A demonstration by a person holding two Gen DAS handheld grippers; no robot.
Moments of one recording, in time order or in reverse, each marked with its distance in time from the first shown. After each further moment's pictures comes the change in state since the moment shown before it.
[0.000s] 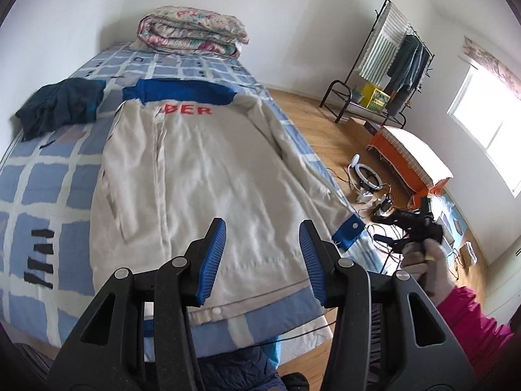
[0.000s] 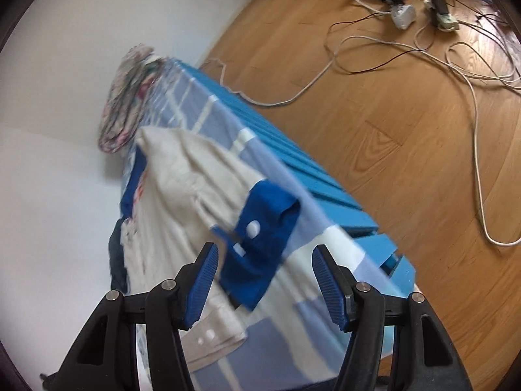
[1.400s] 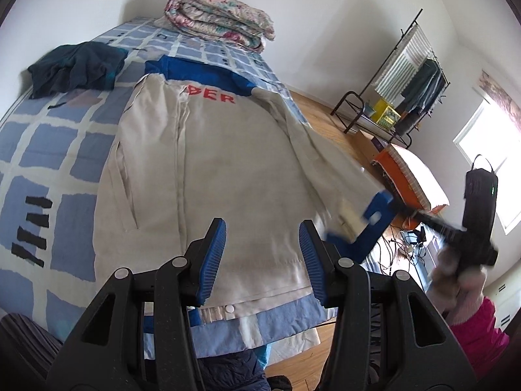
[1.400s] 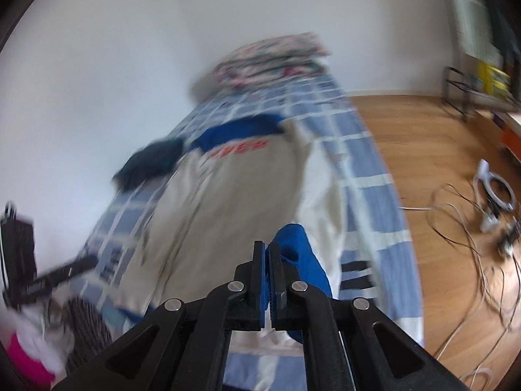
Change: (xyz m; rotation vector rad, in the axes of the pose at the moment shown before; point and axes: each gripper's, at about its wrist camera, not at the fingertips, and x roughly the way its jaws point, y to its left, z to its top) left arm 0.011 0.058 -0.010 -0.164 0.013 -0.007; right arm -0.029 0.243 -0.146 -0.997 -0.027 0.000
